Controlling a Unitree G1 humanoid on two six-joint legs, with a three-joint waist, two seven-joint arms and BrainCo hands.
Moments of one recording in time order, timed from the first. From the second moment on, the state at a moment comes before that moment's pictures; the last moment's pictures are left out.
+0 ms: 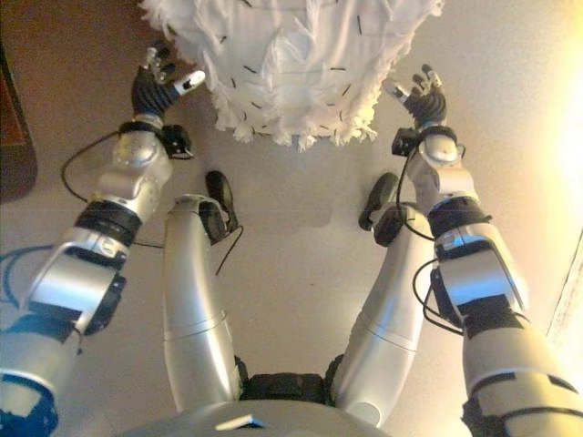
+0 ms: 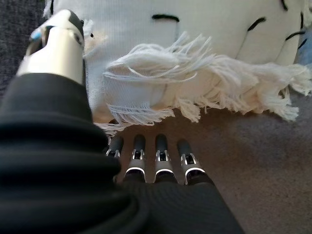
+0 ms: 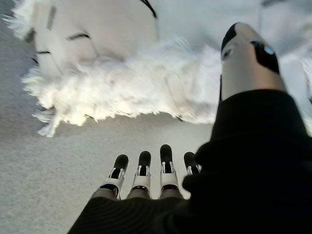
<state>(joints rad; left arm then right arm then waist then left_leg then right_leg) -1.01 0.51 -0.39 0.87 -0.65 -0.12 0.26 -1.03 -0.53 0.33 0.95 0.76 -0.03 -0.20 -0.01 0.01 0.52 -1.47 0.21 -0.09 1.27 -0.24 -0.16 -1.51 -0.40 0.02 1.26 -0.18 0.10</state>
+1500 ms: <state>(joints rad) -1.24 0.53 -0.65 1.08 -1.02 0.00 -0.14 -1.26 -0.55 0.53 1.09 0.79 0.10 0.09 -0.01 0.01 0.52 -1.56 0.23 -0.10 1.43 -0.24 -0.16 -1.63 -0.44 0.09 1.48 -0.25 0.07</state>
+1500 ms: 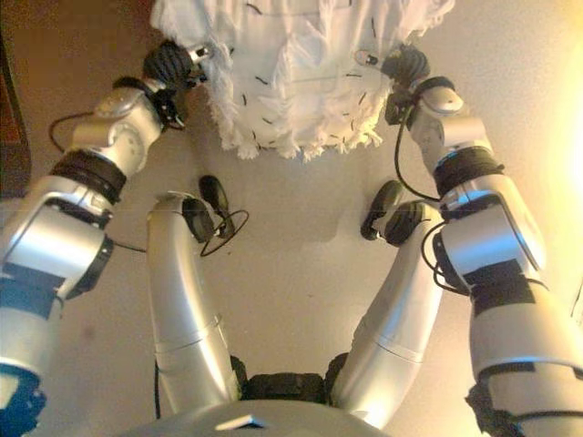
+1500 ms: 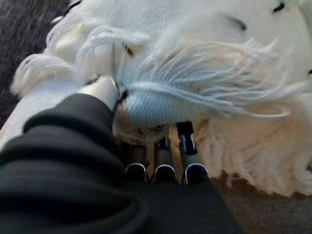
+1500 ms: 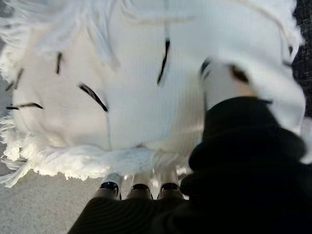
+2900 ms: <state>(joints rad) -0.64 0.46 -0.31 0.53 -0.69 -0.34 0.00 -0.45 -0.40 0.29 0.41 0.76 -0.29 -0.04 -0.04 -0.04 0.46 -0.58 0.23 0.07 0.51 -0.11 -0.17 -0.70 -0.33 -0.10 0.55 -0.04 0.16</state>
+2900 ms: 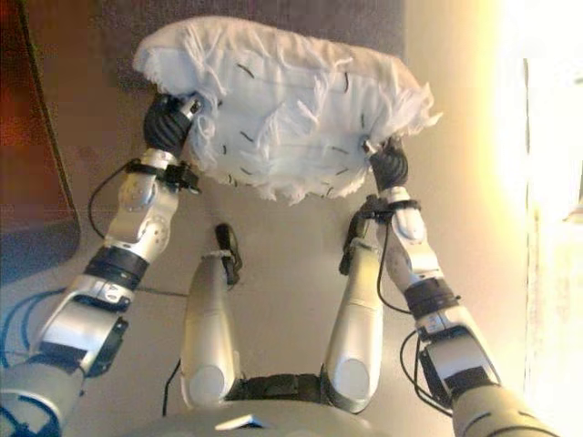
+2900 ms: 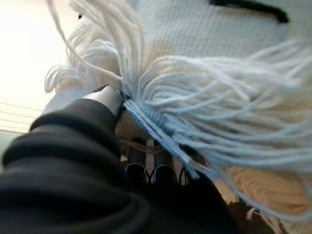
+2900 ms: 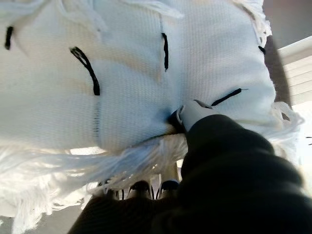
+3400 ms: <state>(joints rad) -0.44 0.32 -0.30 0.53 -0.69 -0.25 0.02 -0.31 -0.48 0.27 0.39 0.74 -0.13 -0.01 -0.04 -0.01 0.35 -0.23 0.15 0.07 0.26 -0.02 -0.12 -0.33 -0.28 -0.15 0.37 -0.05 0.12</state>
